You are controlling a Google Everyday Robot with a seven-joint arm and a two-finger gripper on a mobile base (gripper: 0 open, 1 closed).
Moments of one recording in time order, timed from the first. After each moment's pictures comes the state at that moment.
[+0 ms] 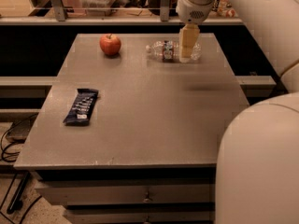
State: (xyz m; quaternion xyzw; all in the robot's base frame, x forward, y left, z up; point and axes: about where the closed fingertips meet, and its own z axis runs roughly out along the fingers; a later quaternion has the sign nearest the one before) arm 0.722 -0.096 0.939 -0.70 0.68 -0.10 0.20
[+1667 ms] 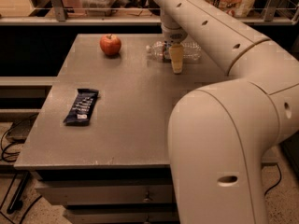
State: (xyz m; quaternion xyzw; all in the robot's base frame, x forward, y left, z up) arm 0.785 -0.094 0.847 -0.70 0.68 -0.18 0.09
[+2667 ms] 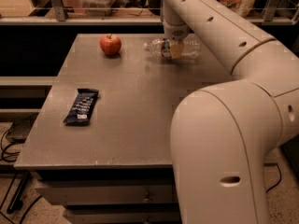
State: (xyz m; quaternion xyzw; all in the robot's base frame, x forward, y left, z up) arm 0.779 -0.091 0.861 -0.70 0.69 -0.16 0.10
